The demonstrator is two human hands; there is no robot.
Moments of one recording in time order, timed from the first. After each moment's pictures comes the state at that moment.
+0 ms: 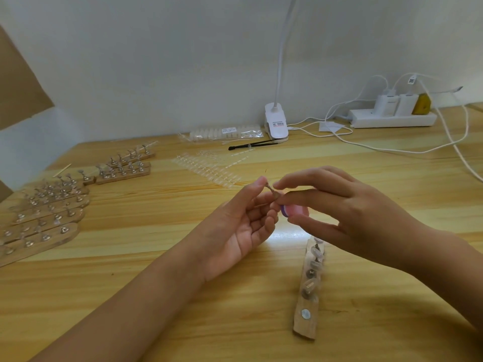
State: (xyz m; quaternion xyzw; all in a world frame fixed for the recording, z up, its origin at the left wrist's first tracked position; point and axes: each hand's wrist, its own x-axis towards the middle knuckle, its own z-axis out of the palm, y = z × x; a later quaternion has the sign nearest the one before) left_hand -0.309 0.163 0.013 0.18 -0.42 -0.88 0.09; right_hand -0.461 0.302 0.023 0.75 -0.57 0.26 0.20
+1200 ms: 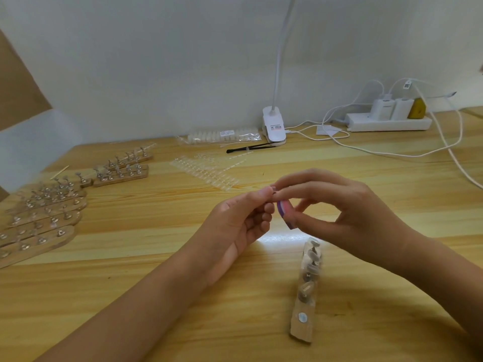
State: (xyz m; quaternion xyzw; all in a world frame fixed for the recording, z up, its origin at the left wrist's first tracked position) left_hand -0.312 0.161 0.003 0.16 -0.53 -0.82 0.16; right_hand -0.451 0.300 0.026 0.70 -0.58 0.42 0.02
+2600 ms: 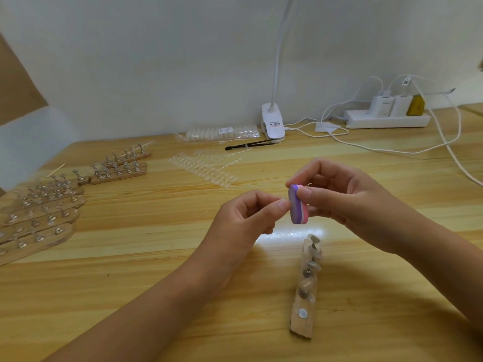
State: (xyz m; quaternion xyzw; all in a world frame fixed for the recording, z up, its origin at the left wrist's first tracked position) left_hand -0.306 0.182 0.005 0.16 -0.69 -0.67 0.23; right_hand -0.462 0.301 0.031 0.51 -0.55 0.57 -0.34
